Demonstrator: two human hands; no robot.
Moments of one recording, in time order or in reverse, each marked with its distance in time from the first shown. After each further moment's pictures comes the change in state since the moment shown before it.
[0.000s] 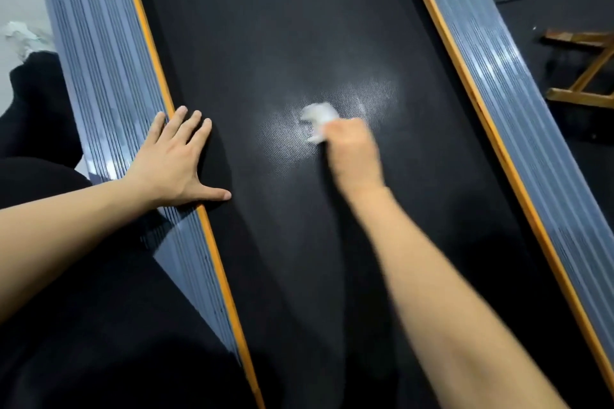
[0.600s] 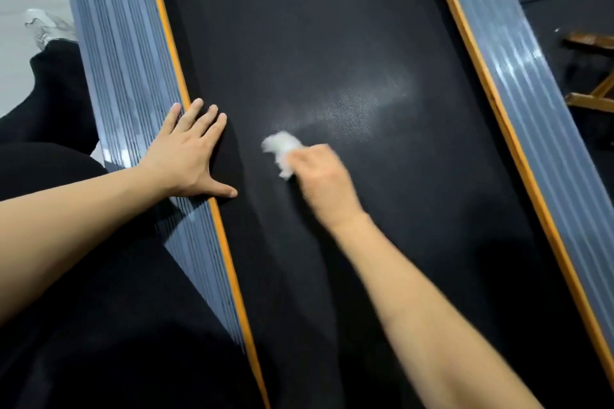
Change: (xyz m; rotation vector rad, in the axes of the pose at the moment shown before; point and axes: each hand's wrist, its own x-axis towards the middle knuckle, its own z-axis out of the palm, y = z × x) left_hand -0.003 0.002 -0.007 0.007 -0.065 0.008; right_hand -0.032 -0.071 -0.003 0.170 -0.057 -0.194
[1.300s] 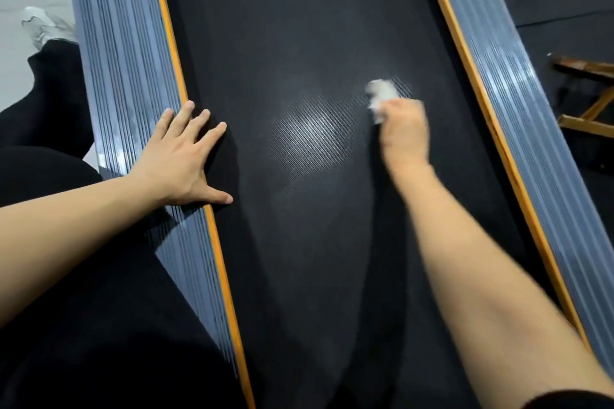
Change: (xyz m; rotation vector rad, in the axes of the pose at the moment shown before) left_hand -0.002 -0.003 -0.005 -0.048 0.046 -0.044; right_hand 0.057 0.138 -0.048 -0.233 0.070 0.379
